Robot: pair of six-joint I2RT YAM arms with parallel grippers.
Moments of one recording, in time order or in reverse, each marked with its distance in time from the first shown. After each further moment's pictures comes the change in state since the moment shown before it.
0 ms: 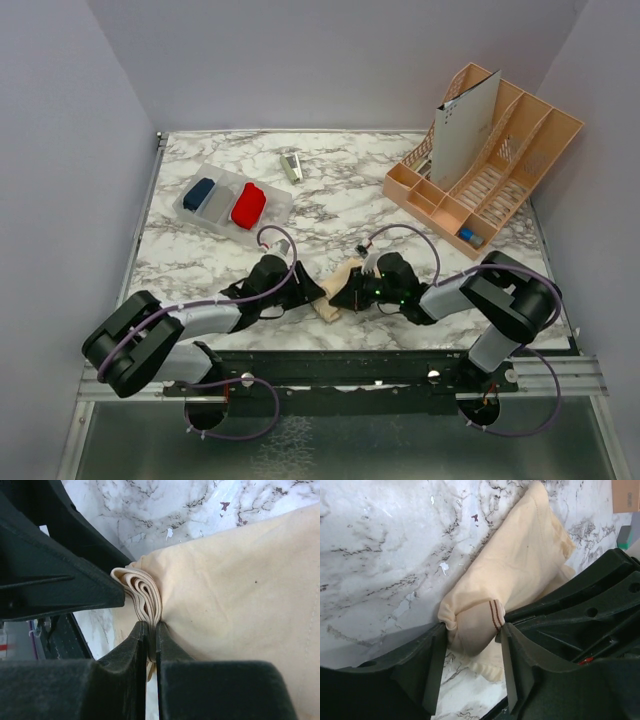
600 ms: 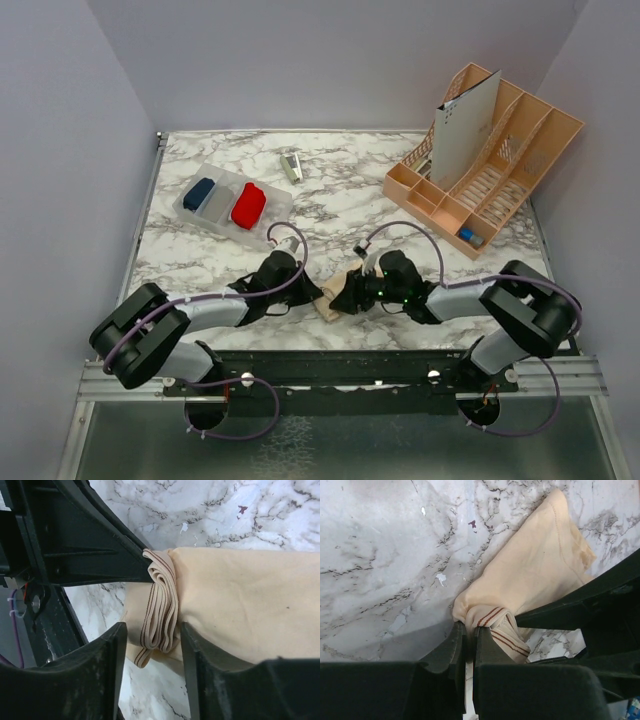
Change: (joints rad) left arm -0.022 0.075 0.053 0.015 -0.037 0.077; right arm -0.005 -0.078 -0.006 -0.046 -0.026 -0.108
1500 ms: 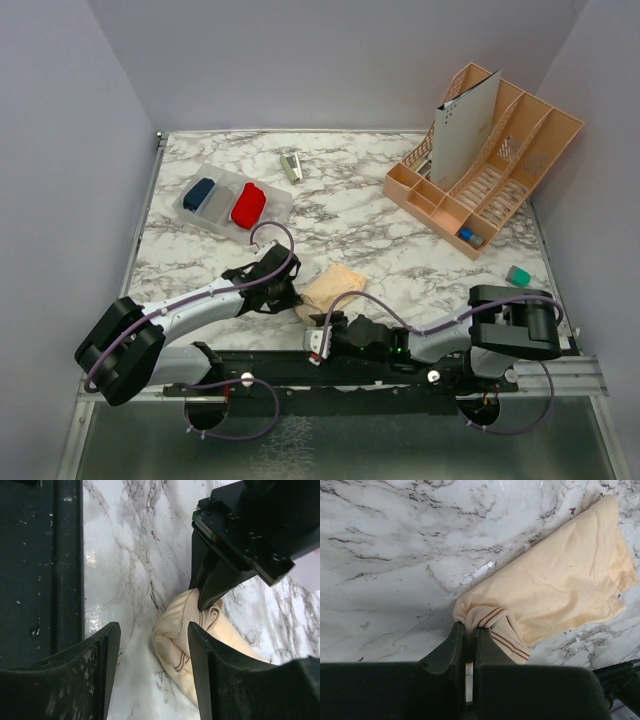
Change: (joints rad) left arm -0.004 -0.116 0.190 -0.668 -0.138 -0.139; right arm 0.600 -0.029 -0.002 0.135 0.524 -1.041
